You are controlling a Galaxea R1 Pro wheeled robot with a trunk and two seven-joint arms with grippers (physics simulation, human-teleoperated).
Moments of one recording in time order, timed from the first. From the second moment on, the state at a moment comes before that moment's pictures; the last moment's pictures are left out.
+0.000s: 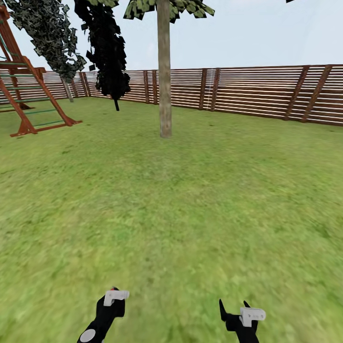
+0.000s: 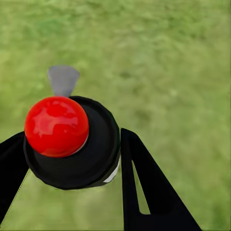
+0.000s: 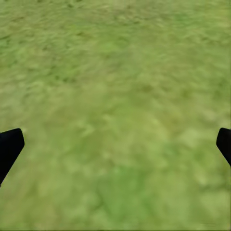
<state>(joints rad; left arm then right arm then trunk) -0.33 -0.06 0.20 -0.53 -0.20 -0.25 -0.09 -0.31 0.04 -0.37 -0.31 0.19 -0.72 0.16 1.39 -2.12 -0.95</state>
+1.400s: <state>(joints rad) -0.33 -0.06 0.20 -0.53 -0.20 -0.25 -0.09 -0.31 0.04 -0.37 -0.31 0.19 -0.72 0.16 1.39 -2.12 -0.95</state>
